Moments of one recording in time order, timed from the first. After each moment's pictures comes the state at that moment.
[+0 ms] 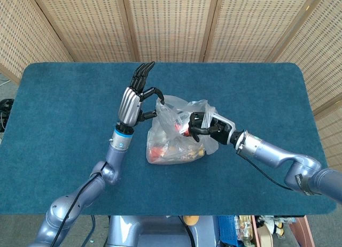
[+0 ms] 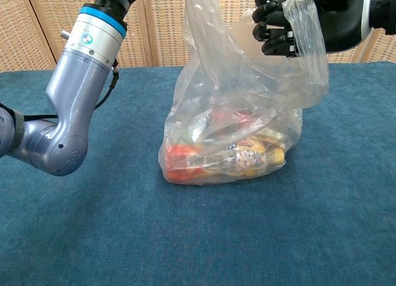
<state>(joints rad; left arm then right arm) -1.15 -2.14 -0.36 -0.38 1.39 1.56 -0.70 1.13 -1.13 -0.14 -1.37 -1.72 0.94 2.47</state>
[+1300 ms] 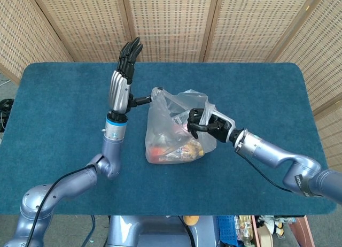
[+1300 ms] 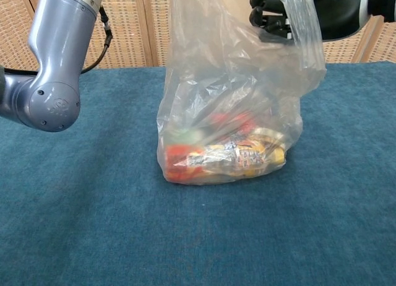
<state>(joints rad) -1.12 -1.90 -0.46 -0.78 1.39 1.56 -0.48 1.13 -1.09 -0.10 -1.45 -1.65 0.91 2.40</state>
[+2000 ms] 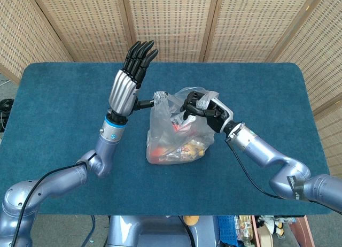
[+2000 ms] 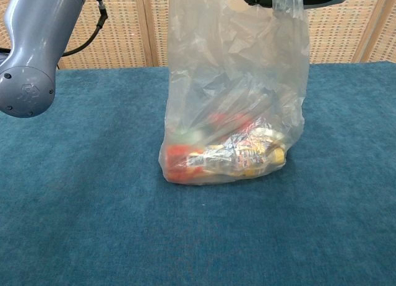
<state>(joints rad) -1.11 -1.78 -0.40 -0.93 1.46 1.54 -0.32 1.09 -1.05 0.13 -1.63 -1.29 0.77 2.08</state>
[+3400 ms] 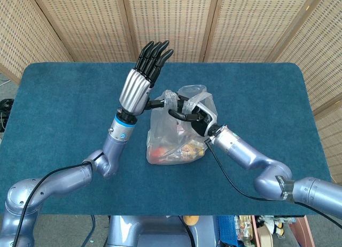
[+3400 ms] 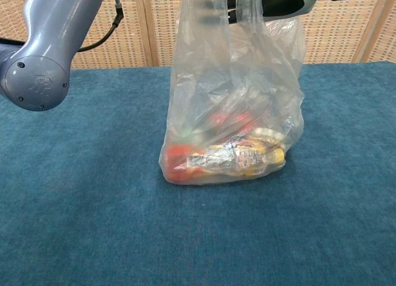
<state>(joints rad) -1.15 -1.79 -0.43 -0.97 1.45 1.47 -0.23 0.97 -1.16 0.43 -1.68 -1.15 0.51 1.75</state>
